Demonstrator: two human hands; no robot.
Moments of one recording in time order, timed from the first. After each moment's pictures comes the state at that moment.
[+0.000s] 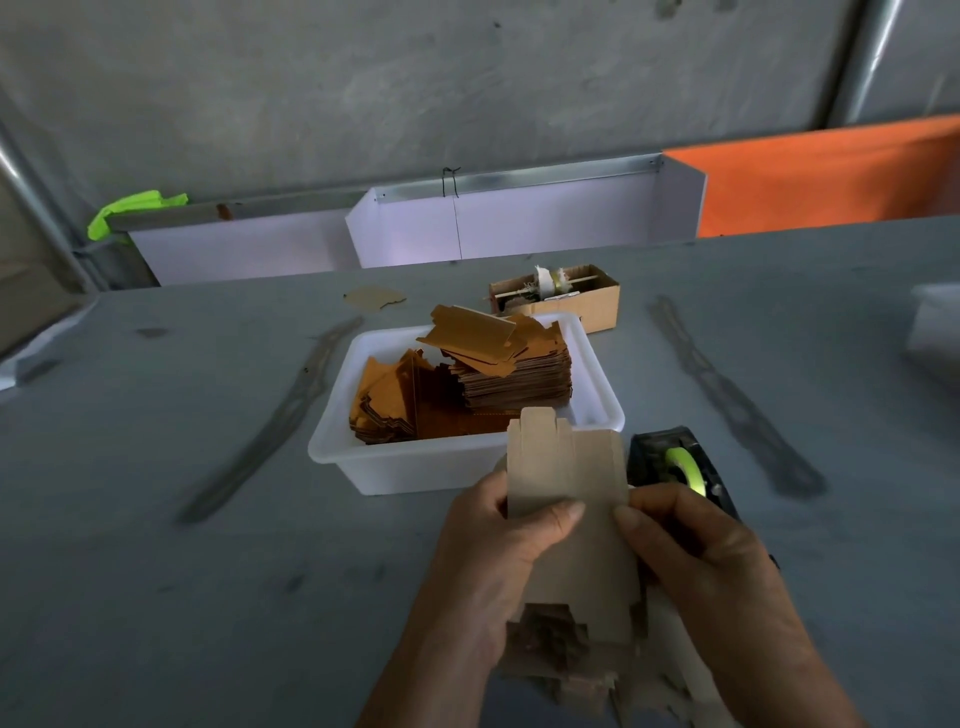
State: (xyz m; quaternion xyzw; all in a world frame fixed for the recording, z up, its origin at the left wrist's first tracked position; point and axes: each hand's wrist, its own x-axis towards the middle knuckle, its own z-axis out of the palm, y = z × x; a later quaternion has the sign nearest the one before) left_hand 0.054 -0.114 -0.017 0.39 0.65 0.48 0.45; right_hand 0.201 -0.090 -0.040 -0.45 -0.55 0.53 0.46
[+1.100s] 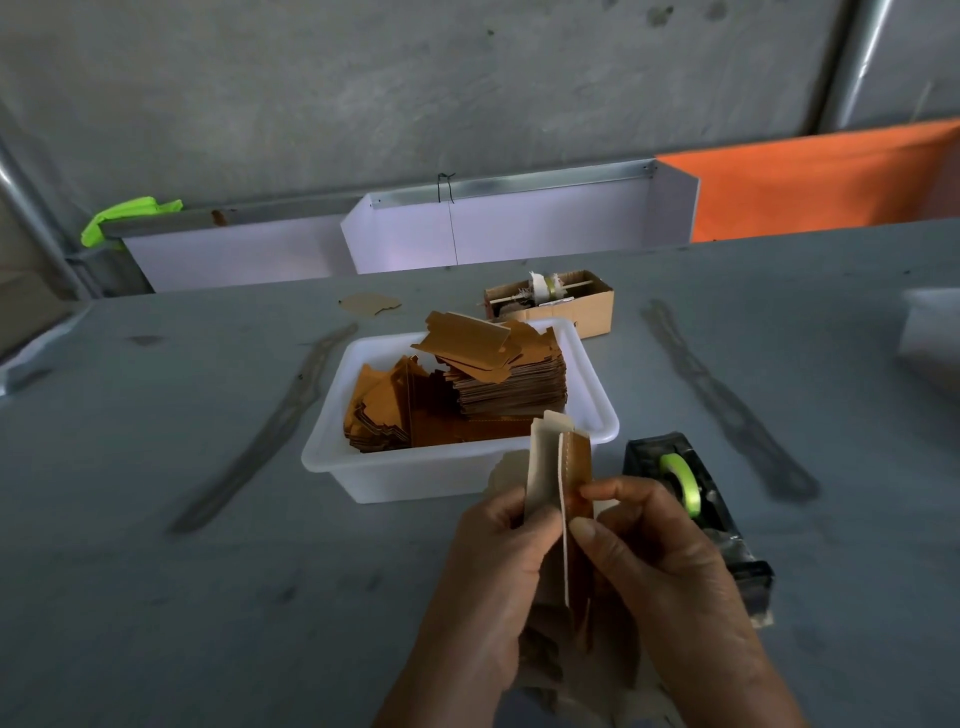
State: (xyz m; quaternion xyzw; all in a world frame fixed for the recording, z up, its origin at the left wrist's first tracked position) left_hand 0.065 -0.115 -0.016 0.37 0.62 0.50 0.49; right_hand 0.181 -0.093 -0.043 -0.38 -0.55 0.55 0.50
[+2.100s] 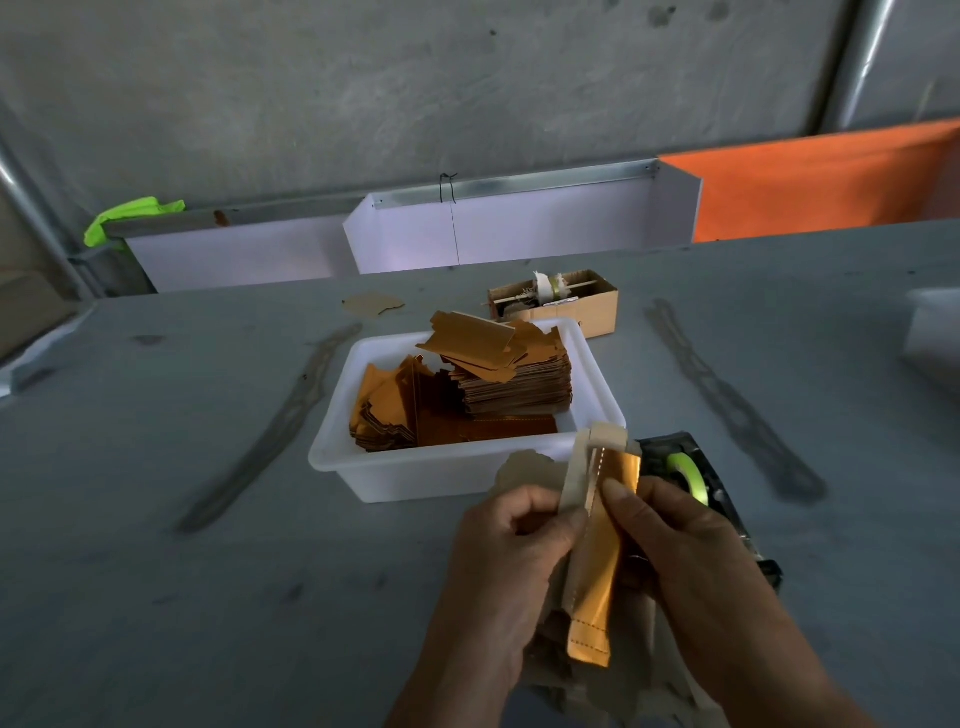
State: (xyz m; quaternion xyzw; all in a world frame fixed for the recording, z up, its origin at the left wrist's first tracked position) left_hand 0.059 -0.117 -0.020 0.43 0.62 0.49 0.44; right_hand 0.188 -0.082 -0.032 -0.43 -0.45 0.65 0.43
